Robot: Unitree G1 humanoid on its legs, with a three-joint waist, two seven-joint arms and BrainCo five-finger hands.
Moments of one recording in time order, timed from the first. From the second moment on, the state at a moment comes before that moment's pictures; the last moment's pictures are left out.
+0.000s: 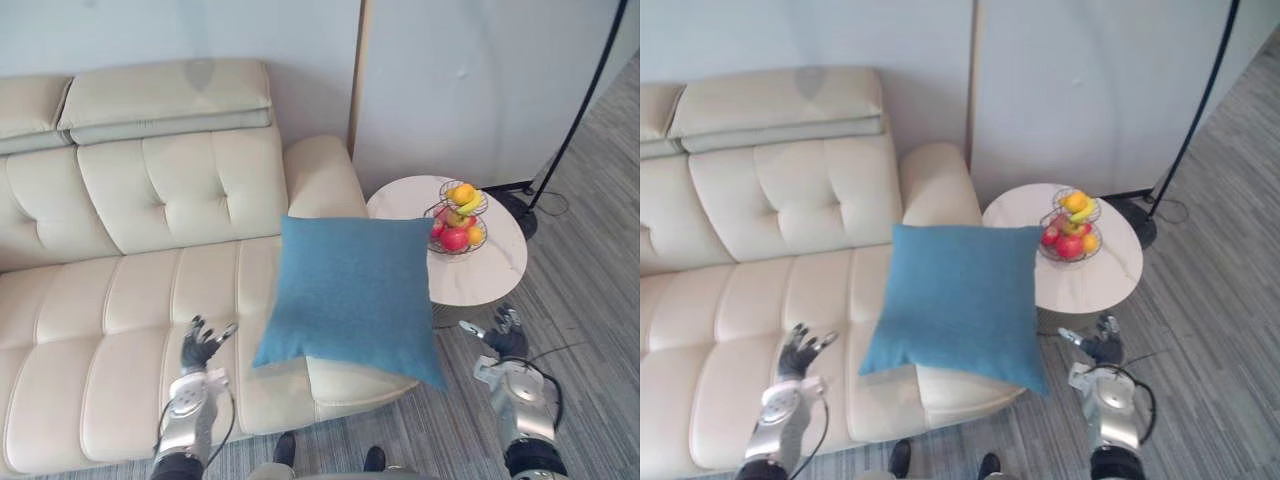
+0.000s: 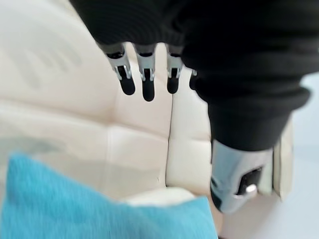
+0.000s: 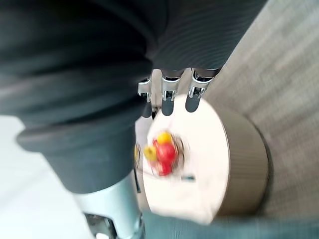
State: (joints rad) left arm -0.05 0.16 0.00 0.52 -0.31 -0.14 0.19; right arm -0.11 -0.19 -0.25 0.54 0.22 -0.11 -0.11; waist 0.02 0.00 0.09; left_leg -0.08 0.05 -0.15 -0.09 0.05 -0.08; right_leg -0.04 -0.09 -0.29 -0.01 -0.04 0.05
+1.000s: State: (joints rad) left arm -0.42 0.12 -0.27 0.39 -0.34 -0.15 0.32; right arm -0.25 -0.15 -0.02 0.38 0.40 -0.17 -0.22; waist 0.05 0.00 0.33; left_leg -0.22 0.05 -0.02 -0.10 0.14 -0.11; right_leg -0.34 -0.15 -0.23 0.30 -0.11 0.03
